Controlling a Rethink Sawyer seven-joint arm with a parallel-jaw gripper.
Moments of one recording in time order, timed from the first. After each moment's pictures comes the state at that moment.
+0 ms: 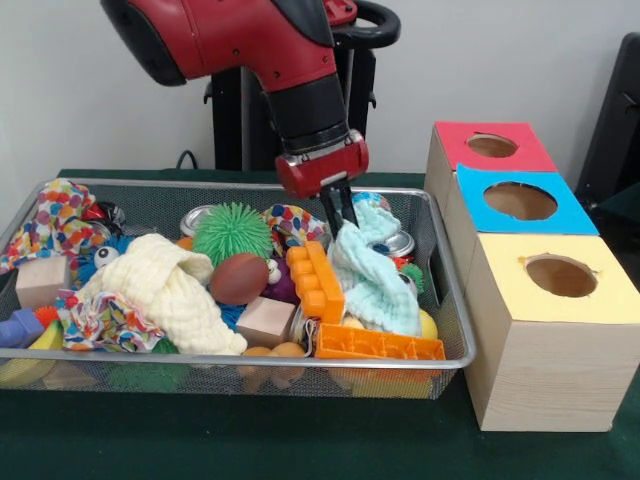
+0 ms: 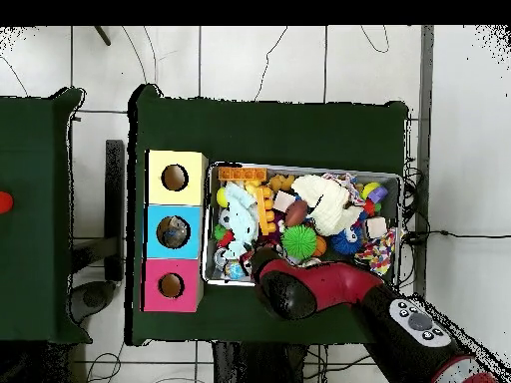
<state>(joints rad) -0.78 -0.54 0.52 2.02 -0.69 0.07 1.46</state>
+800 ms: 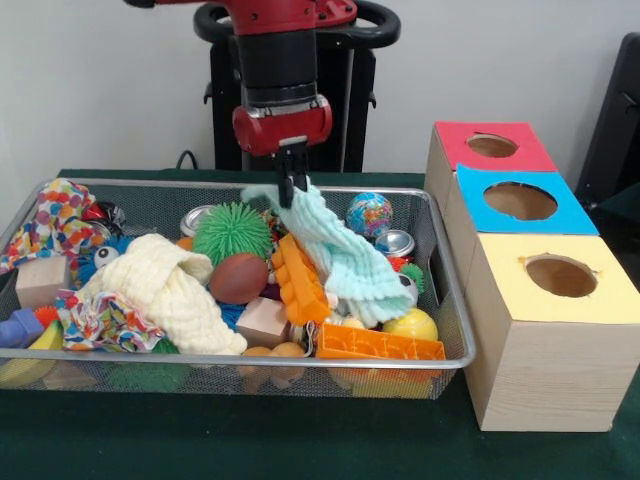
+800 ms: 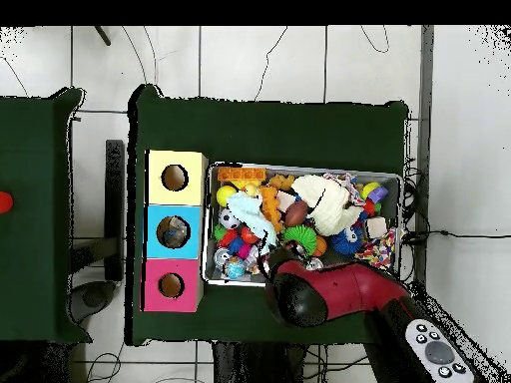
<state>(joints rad) -0.72 -0.77 0.44 2.04 -0.69 0.20 1.46</state>
